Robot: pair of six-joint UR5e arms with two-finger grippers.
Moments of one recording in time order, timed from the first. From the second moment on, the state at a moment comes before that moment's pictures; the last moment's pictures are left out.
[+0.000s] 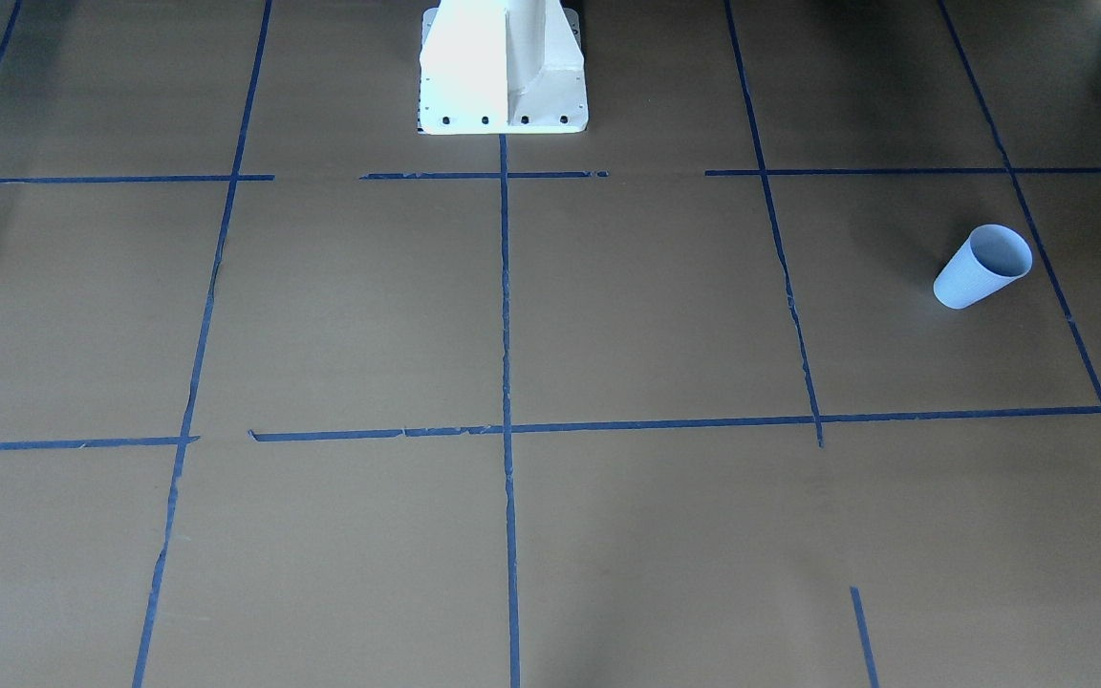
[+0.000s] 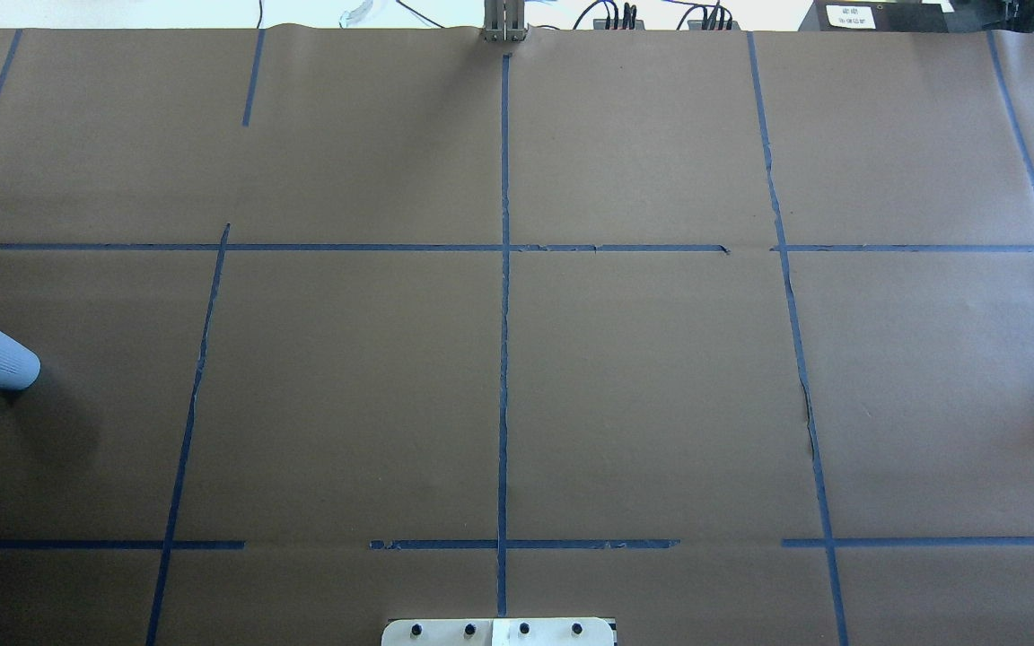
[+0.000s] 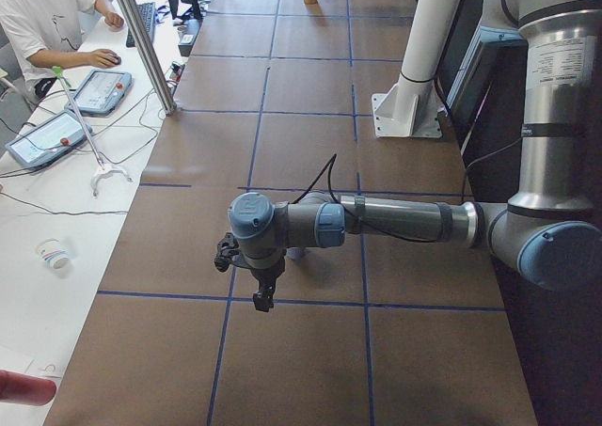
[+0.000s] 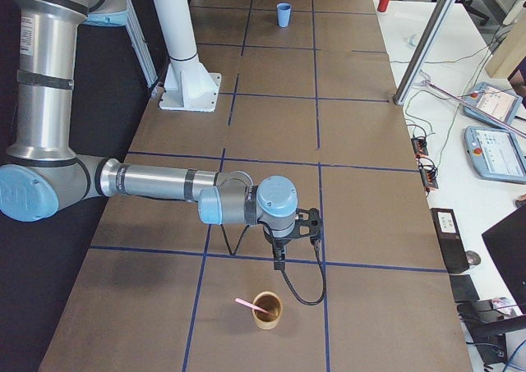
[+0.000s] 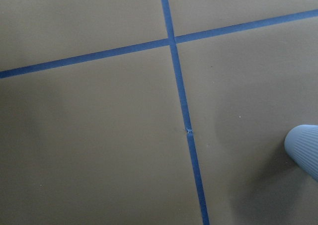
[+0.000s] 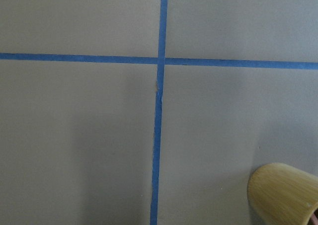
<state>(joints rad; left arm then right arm) -1.55 -1.52 -1.68 -1.46 -2.32 0.22 1.59 -1.73 1.68 -1.45 2.38 0.01</state>
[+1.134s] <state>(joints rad) -1.52 -1.53 -1.69 -1.49 -2.32 0.21 1.59 -1.75 1.69 -1.43 2.46 0.01</state>
